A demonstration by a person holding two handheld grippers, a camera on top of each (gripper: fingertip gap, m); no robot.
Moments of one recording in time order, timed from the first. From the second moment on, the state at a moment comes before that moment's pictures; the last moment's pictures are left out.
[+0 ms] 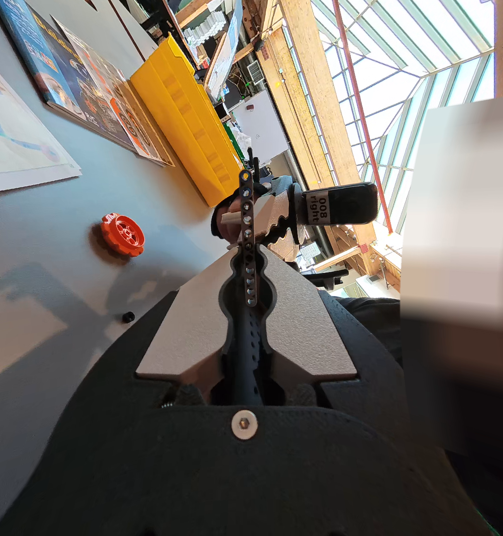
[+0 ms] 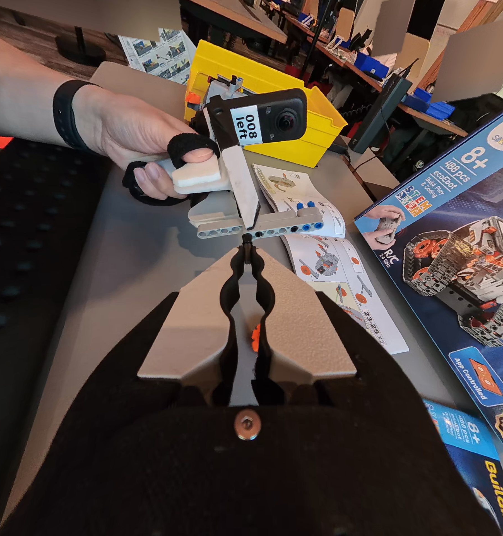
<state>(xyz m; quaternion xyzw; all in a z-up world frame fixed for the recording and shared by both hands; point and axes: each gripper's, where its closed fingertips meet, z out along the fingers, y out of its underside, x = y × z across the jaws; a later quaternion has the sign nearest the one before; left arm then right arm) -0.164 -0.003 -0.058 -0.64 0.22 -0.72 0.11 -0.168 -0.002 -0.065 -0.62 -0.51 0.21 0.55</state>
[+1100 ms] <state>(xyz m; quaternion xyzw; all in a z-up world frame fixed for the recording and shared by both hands) -0.167 -0.001 -0.051 -0.62 0.19 -0.75 0.09 -0.170 -0.004 -0.051 -0.60 -0.48 0.26 0.58</state>
